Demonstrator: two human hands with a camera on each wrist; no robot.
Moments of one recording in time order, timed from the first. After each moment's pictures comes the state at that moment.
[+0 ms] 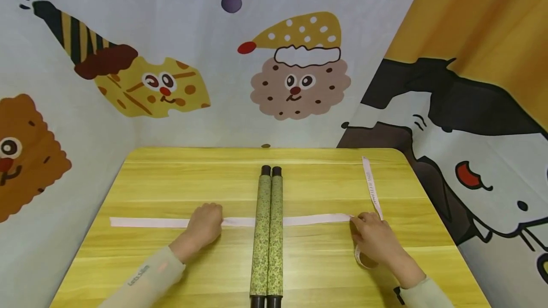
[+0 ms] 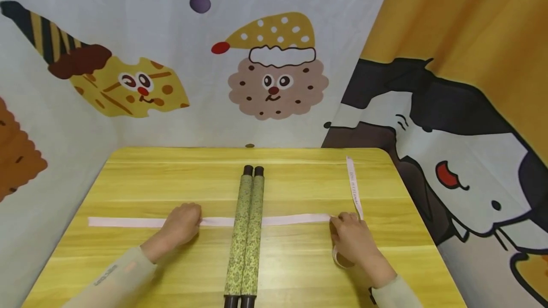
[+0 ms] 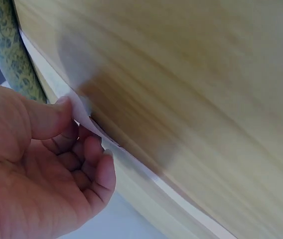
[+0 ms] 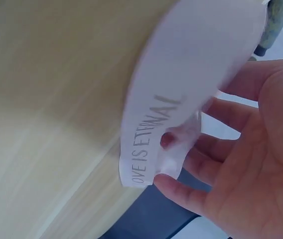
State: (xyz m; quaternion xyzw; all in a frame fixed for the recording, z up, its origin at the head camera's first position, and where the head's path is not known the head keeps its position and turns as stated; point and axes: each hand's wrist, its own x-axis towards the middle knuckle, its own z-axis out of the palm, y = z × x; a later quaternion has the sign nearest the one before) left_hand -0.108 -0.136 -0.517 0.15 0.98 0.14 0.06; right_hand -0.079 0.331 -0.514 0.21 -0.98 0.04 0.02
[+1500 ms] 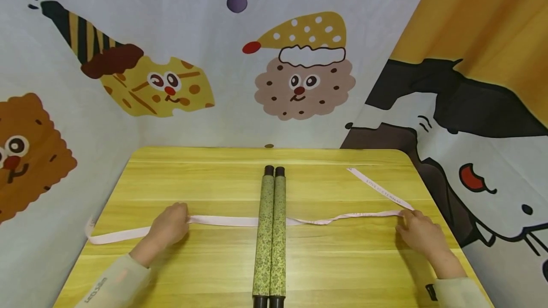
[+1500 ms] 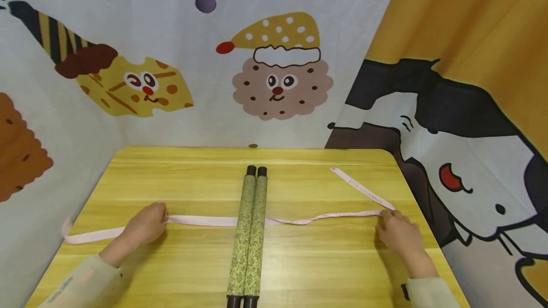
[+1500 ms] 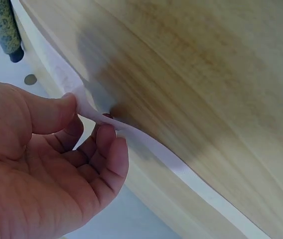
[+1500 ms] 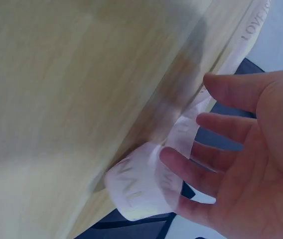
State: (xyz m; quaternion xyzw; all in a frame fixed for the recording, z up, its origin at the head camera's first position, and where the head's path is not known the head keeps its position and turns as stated) left_hand -0.098 -0.217 -0.498 0.06 0.97 0.18 0.13; right_hand -0.094 0.434 -0.504 0.03 -1.00 0.05 -0.05
